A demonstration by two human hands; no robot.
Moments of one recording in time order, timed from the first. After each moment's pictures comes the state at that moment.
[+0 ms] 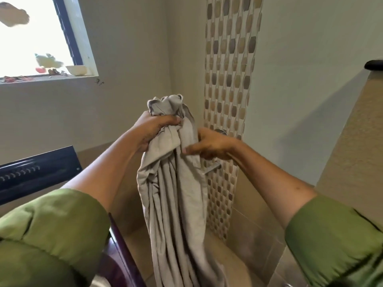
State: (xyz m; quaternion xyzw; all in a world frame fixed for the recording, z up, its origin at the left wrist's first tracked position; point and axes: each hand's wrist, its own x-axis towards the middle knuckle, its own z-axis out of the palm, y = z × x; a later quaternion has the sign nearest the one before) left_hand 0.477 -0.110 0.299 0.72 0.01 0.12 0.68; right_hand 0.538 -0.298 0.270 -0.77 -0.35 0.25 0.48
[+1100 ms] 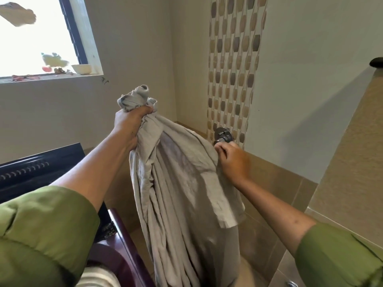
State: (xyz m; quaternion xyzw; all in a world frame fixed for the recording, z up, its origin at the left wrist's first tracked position) left_hand 0.470 -0.068 0.299 0.61 0.15 0.27 0.73; right_hand 0.531 -0.323 0.175 -0.88 -0.16 -0.31 0.33
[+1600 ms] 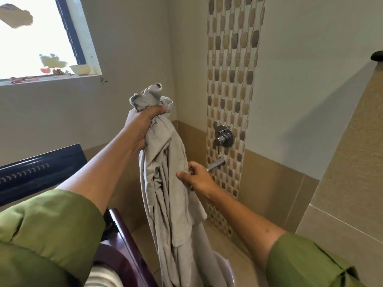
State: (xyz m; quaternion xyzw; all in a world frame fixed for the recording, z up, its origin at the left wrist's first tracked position) left_hand 0.466 -0.091 0.298 0.64 0.08 0.20 0.73; right_hand 0.490 -0.253 0.143 -0.74 -0.20 0.12 0.63
